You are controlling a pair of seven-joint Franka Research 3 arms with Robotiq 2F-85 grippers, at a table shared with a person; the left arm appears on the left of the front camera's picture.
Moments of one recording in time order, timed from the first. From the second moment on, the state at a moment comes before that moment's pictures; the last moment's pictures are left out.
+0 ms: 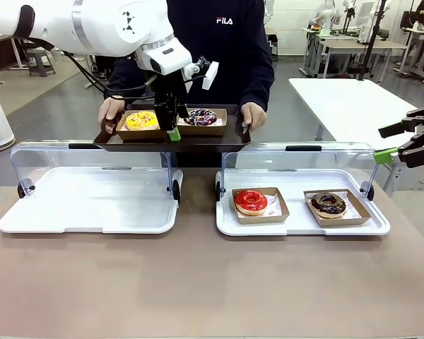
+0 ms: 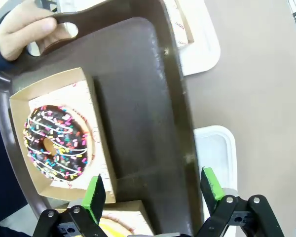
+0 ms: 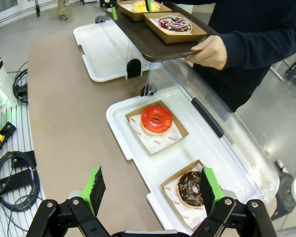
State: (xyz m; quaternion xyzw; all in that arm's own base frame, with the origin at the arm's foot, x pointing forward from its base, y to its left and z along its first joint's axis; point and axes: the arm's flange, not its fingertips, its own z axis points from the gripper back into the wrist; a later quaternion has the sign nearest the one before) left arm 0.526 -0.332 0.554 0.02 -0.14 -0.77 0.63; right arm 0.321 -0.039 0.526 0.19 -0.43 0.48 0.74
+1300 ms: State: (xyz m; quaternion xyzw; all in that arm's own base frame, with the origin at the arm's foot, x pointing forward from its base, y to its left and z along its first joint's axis) left arm 0.393 -0.079 0.588 -0.09 -0.32 -0.59 0.73; right arm 0.321 -0.039 0.526 0.19 -0.43 0.48 0.74
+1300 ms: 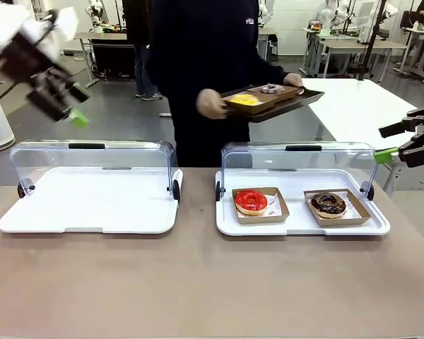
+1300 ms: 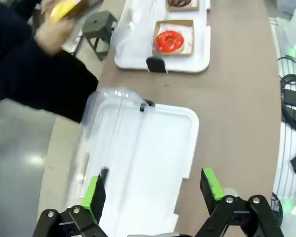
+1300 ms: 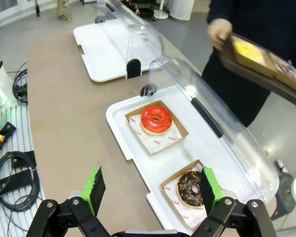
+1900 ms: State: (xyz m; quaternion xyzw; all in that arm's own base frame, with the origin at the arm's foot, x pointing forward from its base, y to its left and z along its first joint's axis) left arm 0.362 0.019 0.524 -0.14 -0.37 -0.53 0.75; right arm 0.321 -0.039 0.526 0.19 -0.43 0.48 0.74
